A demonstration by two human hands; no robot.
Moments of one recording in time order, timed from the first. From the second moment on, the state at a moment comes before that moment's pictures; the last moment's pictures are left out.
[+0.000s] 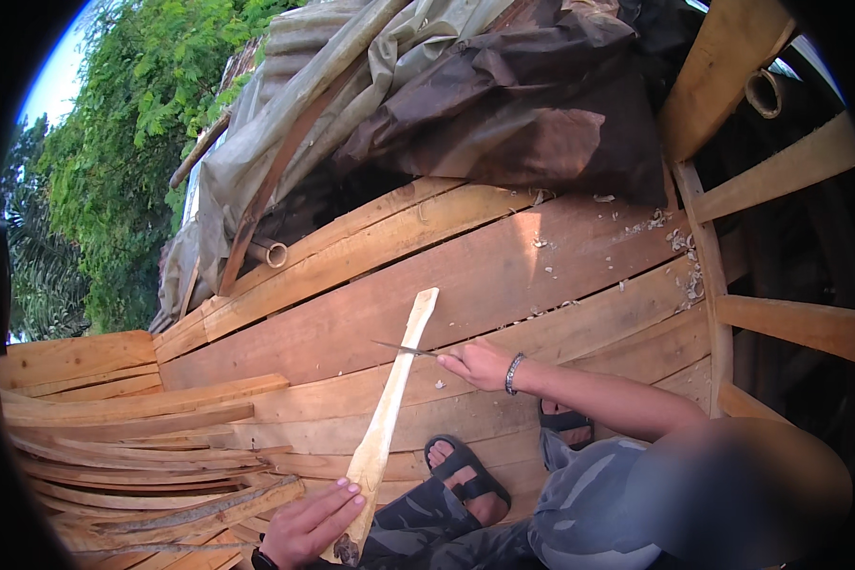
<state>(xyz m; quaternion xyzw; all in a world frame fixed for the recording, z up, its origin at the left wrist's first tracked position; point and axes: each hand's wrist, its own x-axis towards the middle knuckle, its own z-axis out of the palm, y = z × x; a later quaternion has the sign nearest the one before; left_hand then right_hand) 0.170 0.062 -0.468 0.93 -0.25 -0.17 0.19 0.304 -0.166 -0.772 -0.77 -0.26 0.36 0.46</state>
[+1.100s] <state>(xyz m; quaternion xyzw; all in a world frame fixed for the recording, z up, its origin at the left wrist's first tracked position) 0.170 0.051 -0.469 0.93 -0.24 -0.21 0.19 0.282 -0.182 -0.749 -0.77 -0.30 0.36 0.43</state>
